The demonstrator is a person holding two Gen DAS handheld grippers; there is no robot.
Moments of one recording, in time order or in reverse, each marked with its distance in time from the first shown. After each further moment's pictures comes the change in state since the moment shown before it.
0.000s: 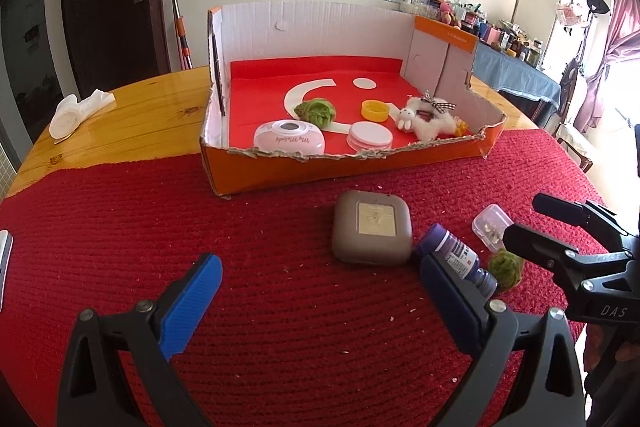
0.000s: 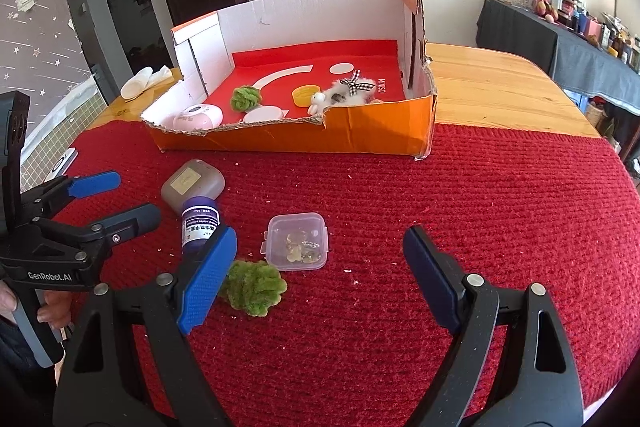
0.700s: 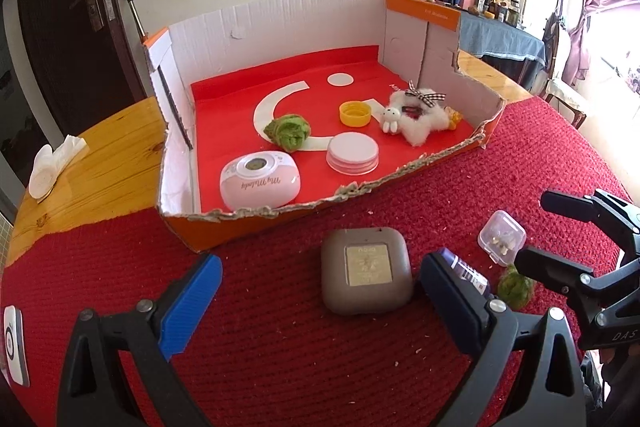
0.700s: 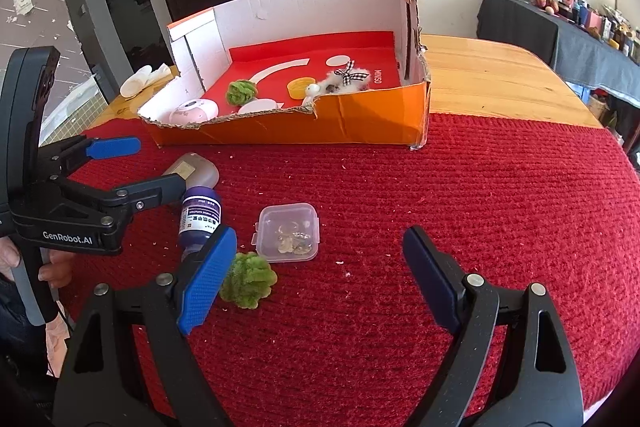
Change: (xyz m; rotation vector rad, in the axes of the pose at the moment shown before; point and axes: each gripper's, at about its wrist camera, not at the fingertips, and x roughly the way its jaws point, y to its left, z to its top) left arm 0.023 -0.015 0.033 0.169 0.059 -0.008; right arm 0.001 -0.009 -0.005 0.016 0.015 0.011
